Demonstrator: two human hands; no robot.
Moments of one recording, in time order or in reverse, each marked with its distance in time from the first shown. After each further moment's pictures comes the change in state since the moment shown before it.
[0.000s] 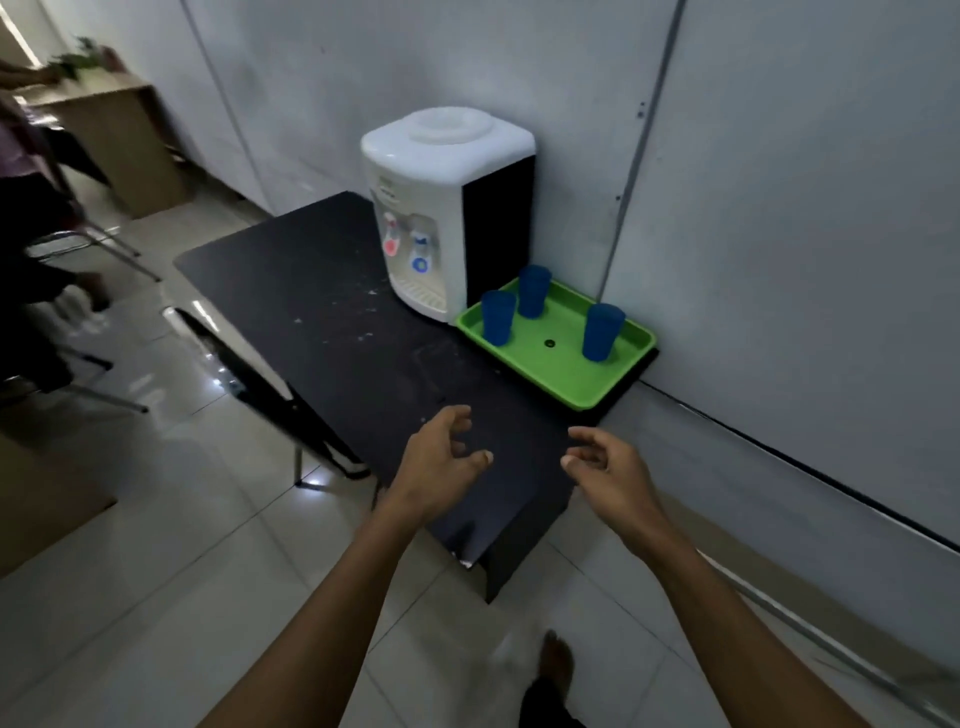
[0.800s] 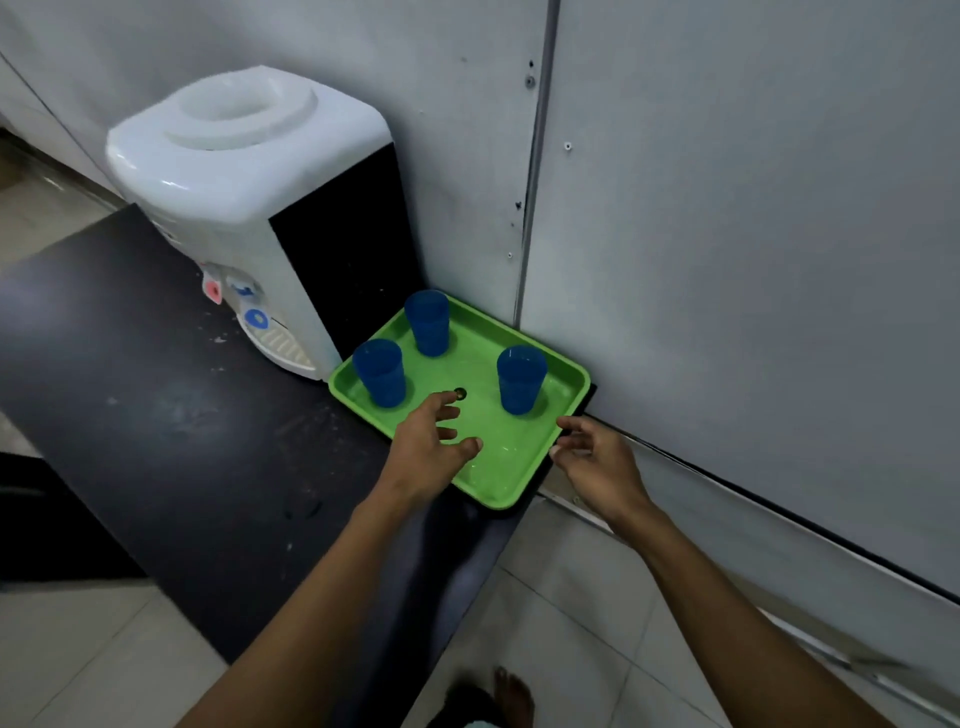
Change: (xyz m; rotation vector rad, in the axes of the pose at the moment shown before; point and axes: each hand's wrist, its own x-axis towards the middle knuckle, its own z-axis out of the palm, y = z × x) left_hand 0.268 0.055 0.123 -0.031 -0.136 -0.028; right_hand 0.251 0.043 -0.091 -0.016 0.103 0.145
